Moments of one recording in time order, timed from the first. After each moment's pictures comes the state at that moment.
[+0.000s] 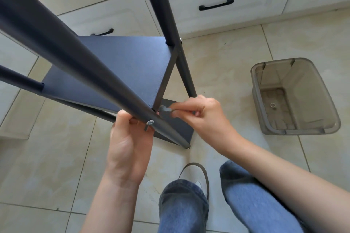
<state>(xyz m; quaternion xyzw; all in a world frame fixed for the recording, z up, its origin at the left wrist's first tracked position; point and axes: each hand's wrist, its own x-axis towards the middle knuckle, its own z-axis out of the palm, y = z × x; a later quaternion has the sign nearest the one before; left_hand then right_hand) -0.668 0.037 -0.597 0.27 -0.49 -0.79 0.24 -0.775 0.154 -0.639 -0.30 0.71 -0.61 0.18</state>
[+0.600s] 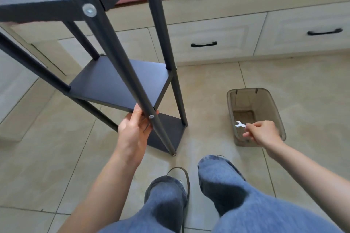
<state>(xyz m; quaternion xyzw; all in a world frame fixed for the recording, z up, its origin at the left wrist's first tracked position) -0.661 0.055 -0.577 0.36 -0.50 -0.75 0.24 -0.841 0.316 -0.683 0.09 0.85 -0.47 0.22</state>
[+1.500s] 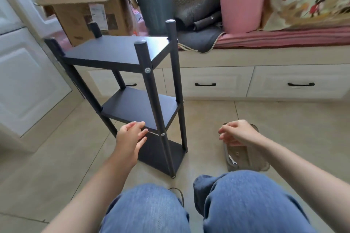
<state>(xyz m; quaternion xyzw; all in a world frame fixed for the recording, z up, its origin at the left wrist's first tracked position) -0.629 0.047 -0.506 0.45 -0.49 -0.70 0.26 -0.823 0.285 -0.536 -0.11 0.80 -0.49 0.32</state>
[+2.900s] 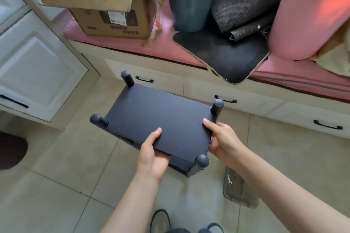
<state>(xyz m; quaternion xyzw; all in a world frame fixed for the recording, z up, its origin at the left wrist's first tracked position) -0.770 -0.015 -0.302 0.45 -0.13 -0.84 0.25 -0.917 0.087 -0.309 0.07 0.53 -0.66 0.53</state>
